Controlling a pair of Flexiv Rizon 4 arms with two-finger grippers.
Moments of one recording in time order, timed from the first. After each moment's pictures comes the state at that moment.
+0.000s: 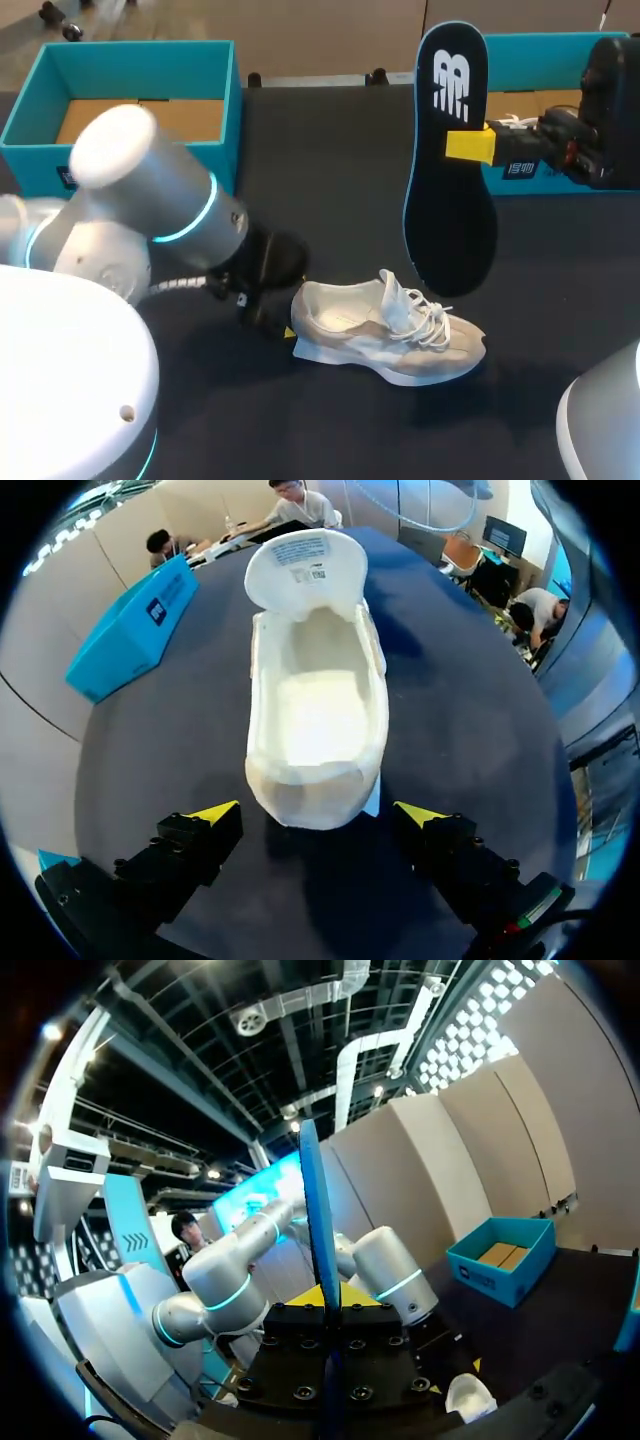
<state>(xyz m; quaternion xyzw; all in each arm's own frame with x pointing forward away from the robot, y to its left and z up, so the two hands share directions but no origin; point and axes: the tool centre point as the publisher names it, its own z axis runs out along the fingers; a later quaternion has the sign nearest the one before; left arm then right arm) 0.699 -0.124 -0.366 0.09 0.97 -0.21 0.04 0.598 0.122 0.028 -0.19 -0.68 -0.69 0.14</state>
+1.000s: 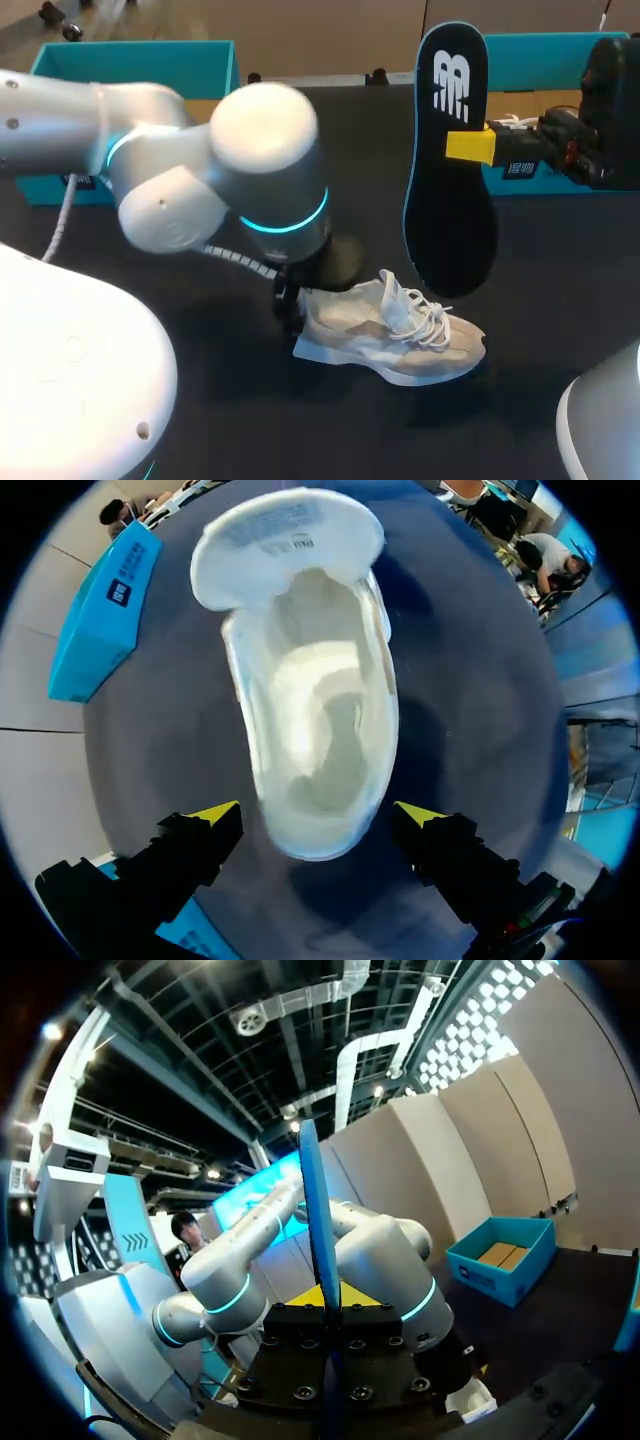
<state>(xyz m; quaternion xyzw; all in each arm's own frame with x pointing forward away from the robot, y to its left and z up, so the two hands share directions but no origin) 0.700 -0.143 -0.342 0.12 0.99 -0.03 0.08 0.598 0.122 0.027 -0.19 -0.68 -0.69 0.14</state>
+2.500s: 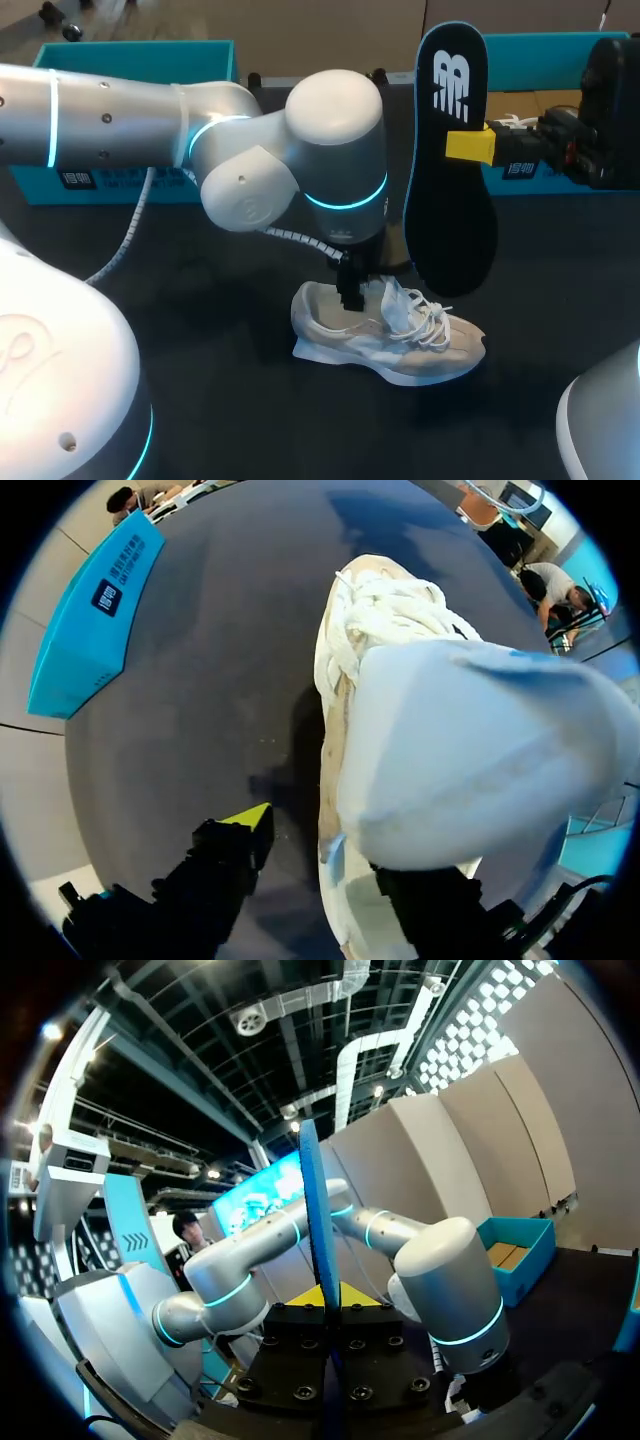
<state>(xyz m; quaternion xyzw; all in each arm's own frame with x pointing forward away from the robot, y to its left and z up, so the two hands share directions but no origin) 0.726 -0.220 -0.381 0.10 0.99 -0.06 0.03 0.598 0.122 0.027 -0.19 -0.68 -0.69 0.14</state>
